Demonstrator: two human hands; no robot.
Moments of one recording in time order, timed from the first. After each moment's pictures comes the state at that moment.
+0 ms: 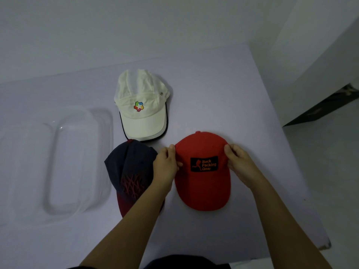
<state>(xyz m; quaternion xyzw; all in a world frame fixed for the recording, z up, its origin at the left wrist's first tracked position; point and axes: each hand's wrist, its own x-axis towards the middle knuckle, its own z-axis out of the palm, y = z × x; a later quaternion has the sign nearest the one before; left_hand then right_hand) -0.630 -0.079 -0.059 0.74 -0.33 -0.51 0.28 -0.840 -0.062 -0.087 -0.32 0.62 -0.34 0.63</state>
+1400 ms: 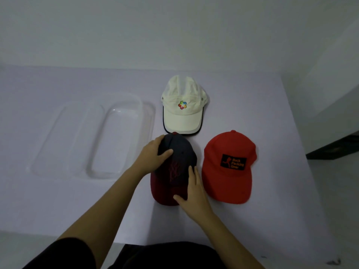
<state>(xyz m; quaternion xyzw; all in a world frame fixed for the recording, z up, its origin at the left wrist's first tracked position) -0.483 -0.044 -0.013 0.70 -0.61 -0.36 0.11 -0.646 0.040 -0.066 -0.65 0.60 -0.13 0.45</state>
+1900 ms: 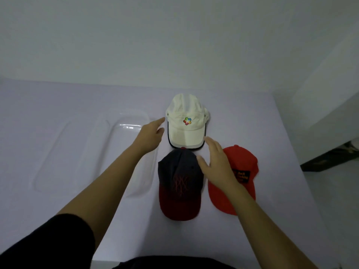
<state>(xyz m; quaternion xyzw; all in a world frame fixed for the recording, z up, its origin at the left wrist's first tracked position) -0.440 -0.111 0.049 0.67 -0.65 -0.30 0.20 -0.655 -0.053 0.022 -0.71 0.58 -0.26 0.30</state>
